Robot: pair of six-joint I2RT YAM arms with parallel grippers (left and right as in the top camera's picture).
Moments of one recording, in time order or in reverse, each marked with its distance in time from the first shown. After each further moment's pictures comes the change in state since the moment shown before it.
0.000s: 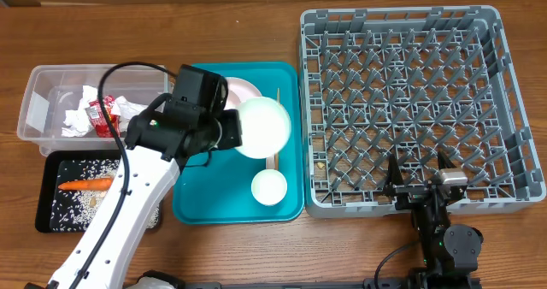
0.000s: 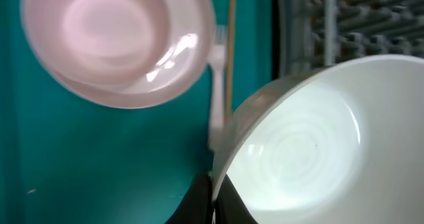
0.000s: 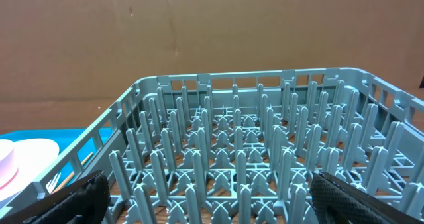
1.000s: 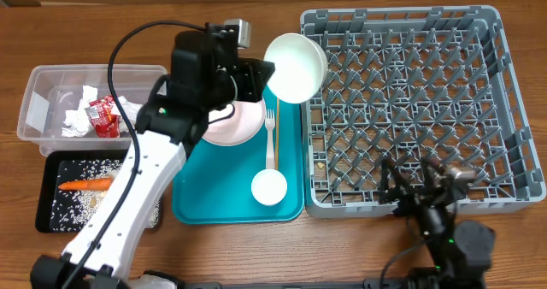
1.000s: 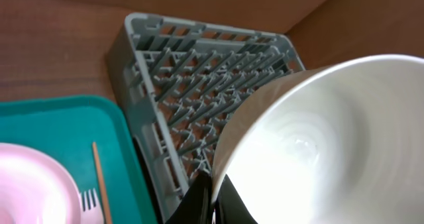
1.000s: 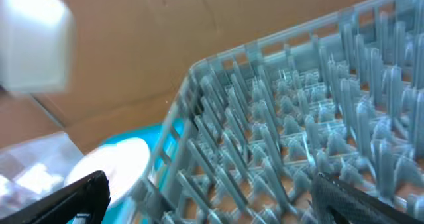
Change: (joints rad) left arm 0.029 0.089 0.006 0.620 0.277 -0.008; right arm 0.000 0.072 0.196 -0.231 -0.171 0.324
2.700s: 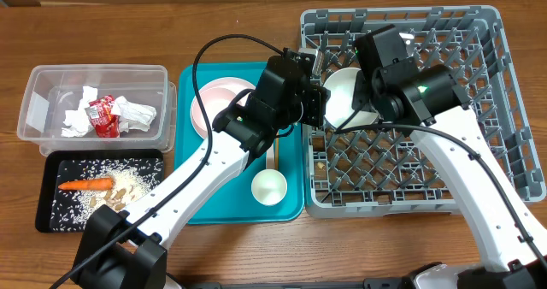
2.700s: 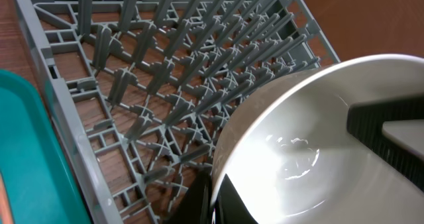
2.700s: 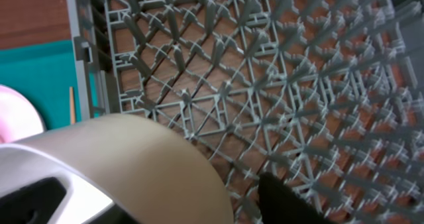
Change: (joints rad) left arm -0.313 0.172 0.001 0.124 -0.223 -0.019; right arm 0.394 1.472 1.382 -0.872 0.584 0.111
